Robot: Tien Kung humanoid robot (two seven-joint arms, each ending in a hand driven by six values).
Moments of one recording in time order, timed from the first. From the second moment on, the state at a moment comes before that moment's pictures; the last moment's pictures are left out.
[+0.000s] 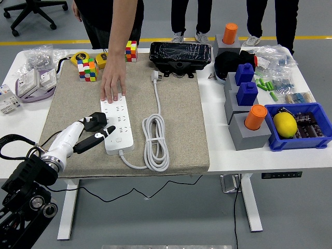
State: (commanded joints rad) left arm -0.02 0.24 -1.17 -1.67 1.96 0.03 0.54; right arm 0.05 -0.08 1.85 0.18 -1.56 -0.02 -0.12
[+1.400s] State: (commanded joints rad) left arm -0.12 0.26 -1.10 -1.57 1.94 0.03 0.44; right arm 0.06 -0.09 1.84 0.18 -1.54 -0.02 -0.11
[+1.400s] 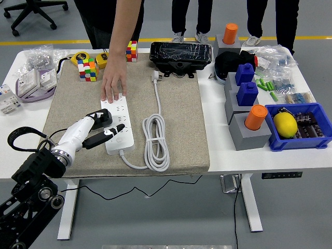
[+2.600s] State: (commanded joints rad) left arm -0.20 0.32 -1.04 -1.56 1.96 0.07 0.34; right arm 0.06 -0.09 1.84 0.18 -1.54 -0.02 -0.10
